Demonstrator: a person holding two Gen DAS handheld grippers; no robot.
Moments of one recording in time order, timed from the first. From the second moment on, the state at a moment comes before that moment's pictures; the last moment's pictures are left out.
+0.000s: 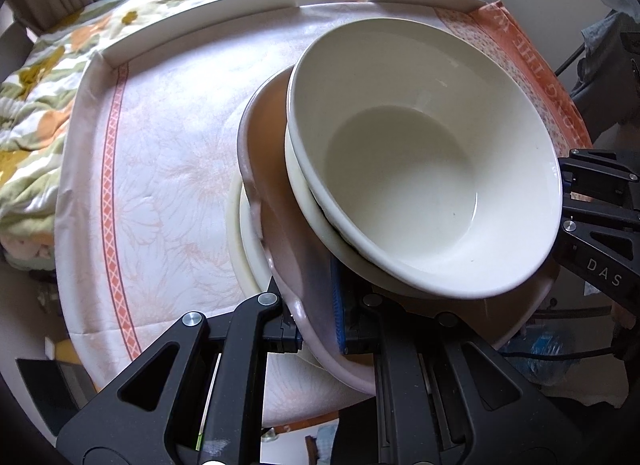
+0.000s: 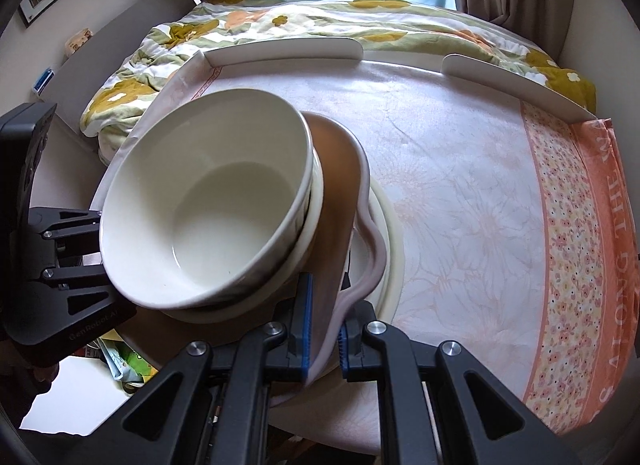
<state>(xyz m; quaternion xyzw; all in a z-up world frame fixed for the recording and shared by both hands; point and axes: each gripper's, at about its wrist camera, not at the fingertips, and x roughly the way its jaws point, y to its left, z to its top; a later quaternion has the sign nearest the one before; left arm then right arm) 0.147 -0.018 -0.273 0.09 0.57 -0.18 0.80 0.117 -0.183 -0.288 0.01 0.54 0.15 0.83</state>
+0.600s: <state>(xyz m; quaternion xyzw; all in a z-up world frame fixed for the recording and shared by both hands) 0.143 -0.025 -0.272 0.09 0.58 -0.10 0.80 0.108 -0.188 -0.286 0.04 0.53 0.12 0.84</state>
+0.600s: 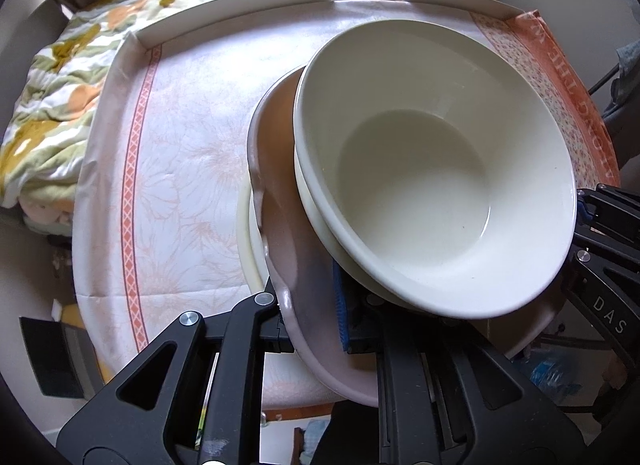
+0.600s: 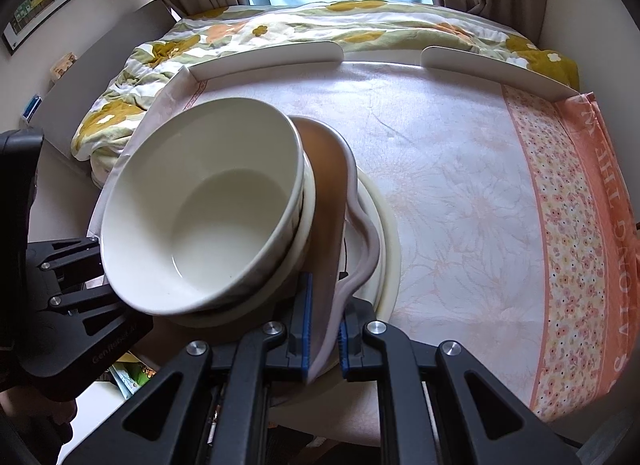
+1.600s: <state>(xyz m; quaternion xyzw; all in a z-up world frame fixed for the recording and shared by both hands) 0.131 -0.010 -0.240 0.08 0.58 -0.10 0.81 0.105 -0.191 -0.278 0.06 0.53 0.11 0.84</state>
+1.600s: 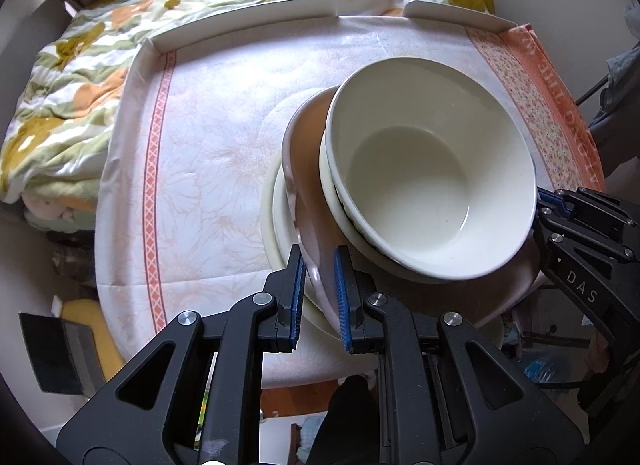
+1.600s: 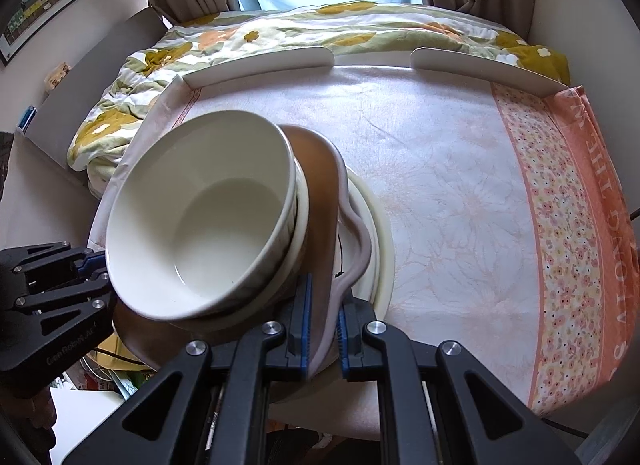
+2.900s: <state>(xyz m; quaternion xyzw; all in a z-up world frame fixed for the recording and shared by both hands) -0.038 -0.027 0.026 0.03 0.17 -0.05 0.98 -0.051 -0.262 -0.027 0.04 0.22 -0.01 0.97</state>
